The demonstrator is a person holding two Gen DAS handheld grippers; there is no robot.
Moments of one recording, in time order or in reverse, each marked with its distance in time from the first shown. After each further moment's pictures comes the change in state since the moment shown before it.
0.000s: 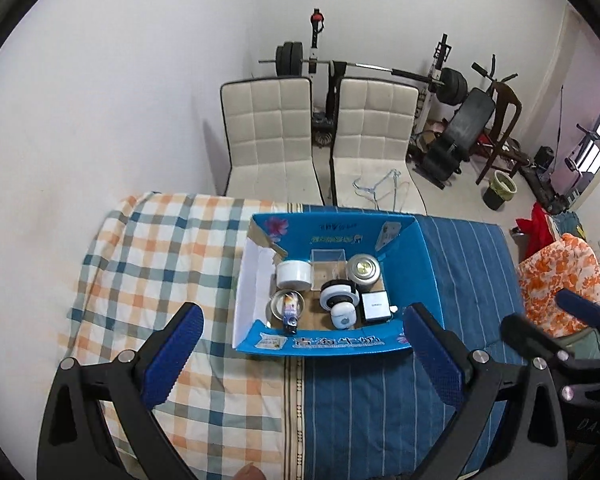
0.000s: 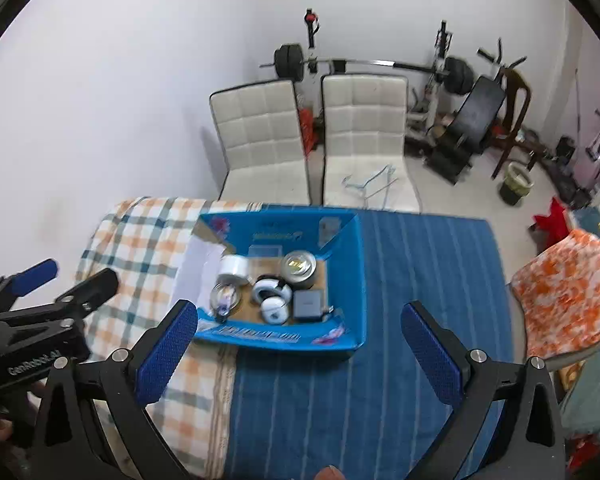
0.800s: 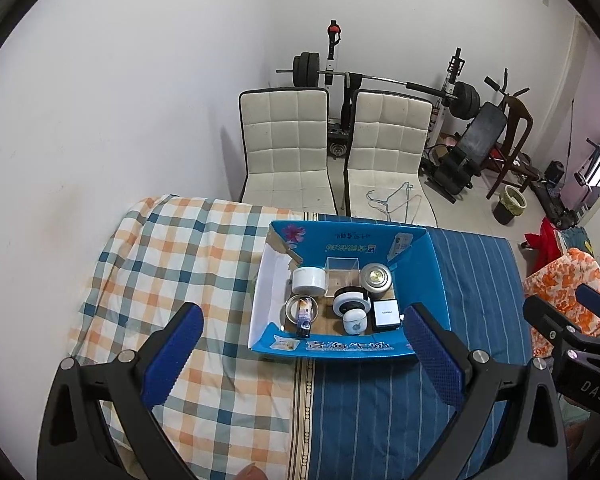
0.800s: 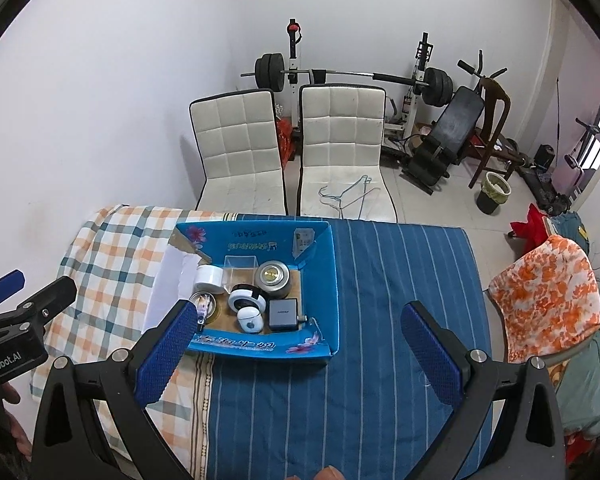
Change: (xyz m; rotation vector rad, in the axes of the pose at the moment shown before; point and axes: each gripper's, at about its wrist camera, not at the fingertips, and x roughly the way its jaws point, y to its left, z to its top) left arm -0.014 0.011 -0.003 -0.040 -0.035 0.041; right arm -0.004 -0.008 -0.001 0.003 -0.024 -0.071
